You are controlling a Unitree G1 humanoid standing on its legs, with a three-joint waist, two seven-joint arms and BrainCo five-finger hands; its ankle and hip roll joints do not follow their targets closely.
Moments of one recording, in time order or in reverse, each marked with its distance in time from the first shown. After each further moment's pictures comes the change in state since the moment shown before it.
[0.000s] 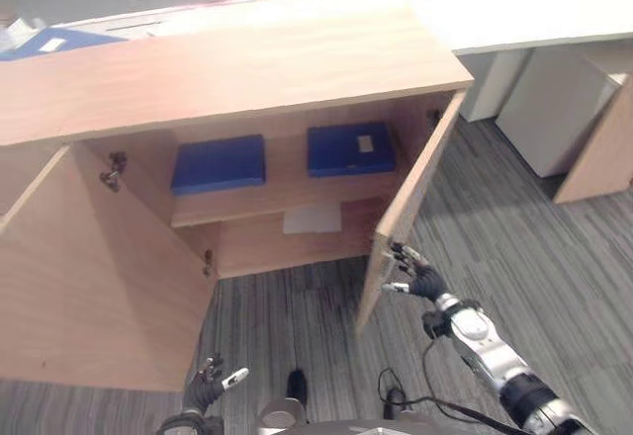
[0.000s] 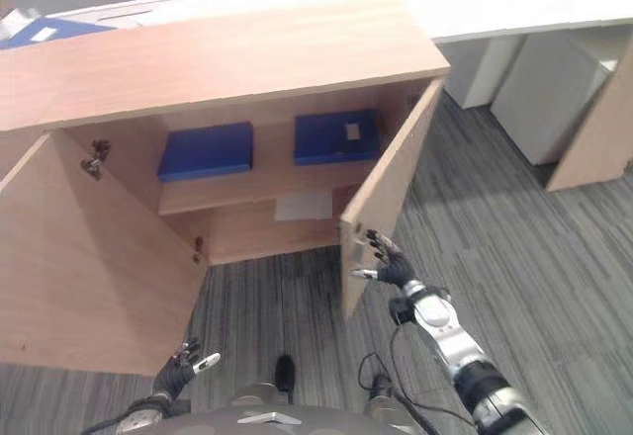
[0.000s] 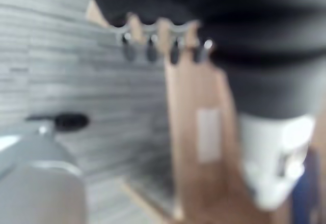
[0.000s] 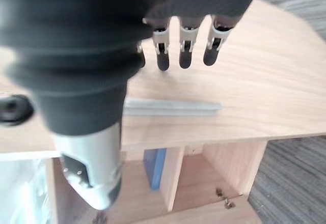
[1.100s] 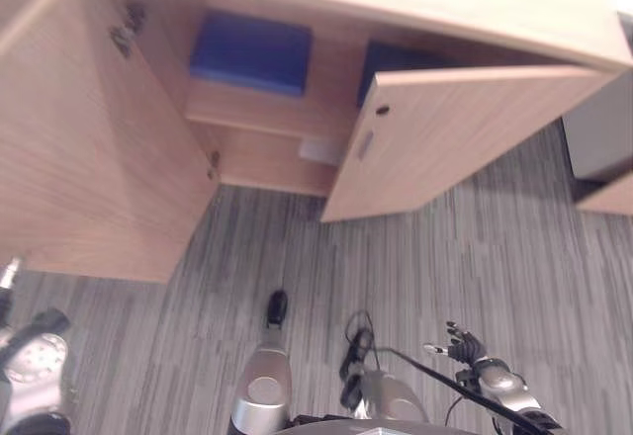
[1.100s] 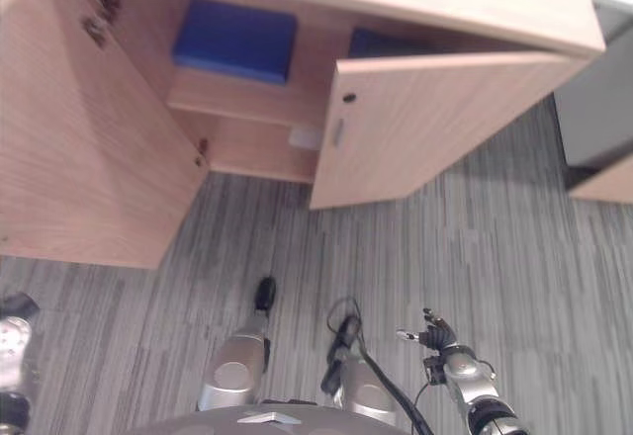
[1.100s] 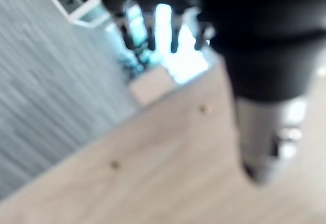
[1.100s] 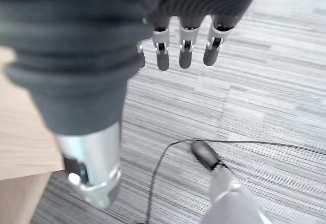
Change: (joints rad) left arm -0.199 0.419 0.507 -0.195 0.027 -0.190 0.770; right arm 0.177 0.025 -0.208 0.439 -0.096 0.159 -0.079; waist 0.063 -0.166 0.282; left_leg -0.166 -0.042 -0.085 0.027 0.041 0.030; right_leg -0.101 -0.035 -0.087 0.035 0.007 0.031
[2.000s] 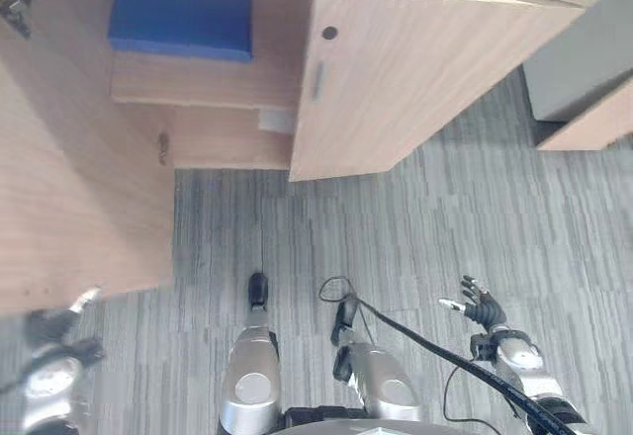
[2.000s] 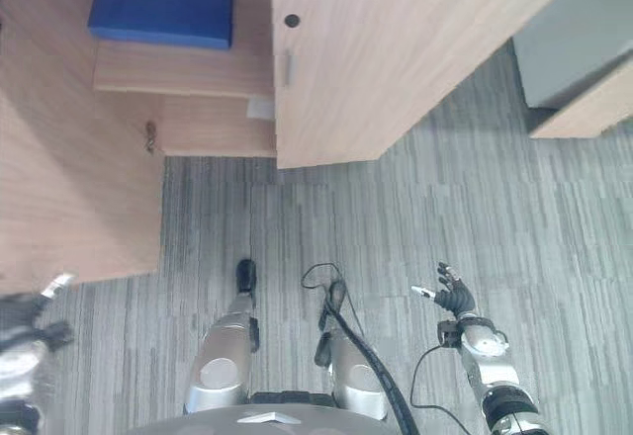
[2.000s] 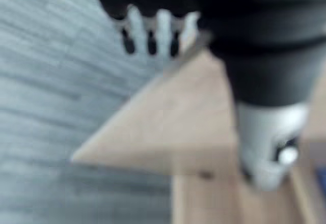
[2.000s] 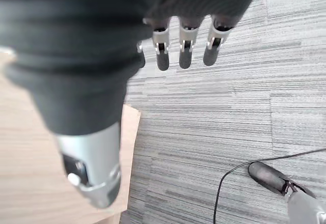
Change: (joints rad) left arm 0.021 -0.112 -0.260 0.201 -0.186 0.156 -0.520; right arm 0.001 -0.026 -0.130 -0.197 0.111 -0.082 0.015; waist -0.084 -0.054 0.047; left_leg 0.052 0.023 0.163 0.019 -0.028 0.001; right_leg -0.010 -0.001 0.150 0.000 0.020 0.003
